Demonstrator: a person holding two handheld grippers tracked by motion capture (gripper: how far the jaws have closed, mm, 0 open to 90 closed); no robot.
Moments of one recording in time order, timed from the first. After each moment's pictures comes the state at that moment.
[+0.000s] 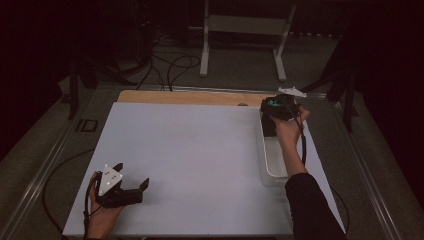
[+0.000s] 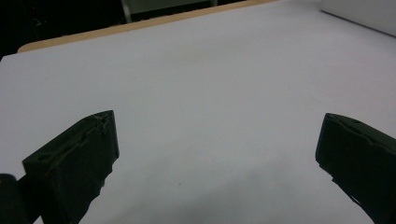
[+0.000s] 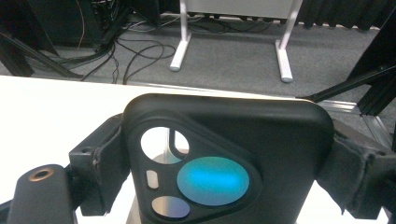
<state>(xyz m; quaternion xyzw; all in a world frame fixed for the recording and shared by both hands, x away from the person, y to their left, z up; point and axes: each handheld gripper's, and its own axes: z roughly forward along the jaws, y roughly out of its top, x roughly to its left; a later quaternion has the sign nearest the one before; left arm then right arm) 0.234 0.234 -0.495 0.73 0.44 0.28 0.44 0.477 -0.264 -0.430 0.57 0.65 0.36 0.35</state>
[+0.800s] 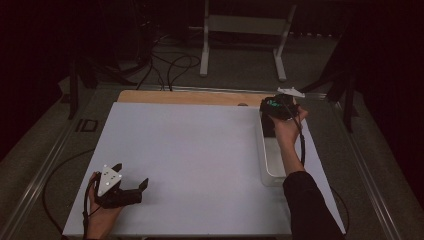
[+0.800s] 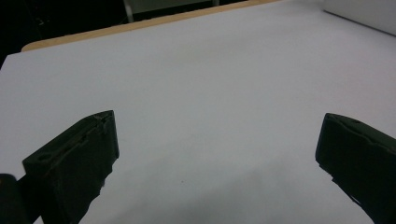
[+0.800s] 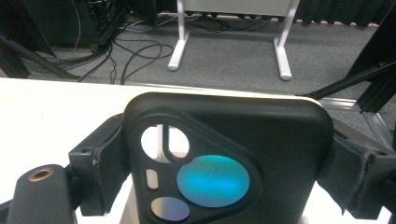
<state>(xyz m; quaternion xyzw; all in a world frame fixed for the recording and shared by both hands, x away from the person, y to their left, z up) 0.233 0.236 -0.495 0.73 0.44 0.28 0.44 0.484 -0.264 -0.438 0.58 0.64 0.36 0.34</state>
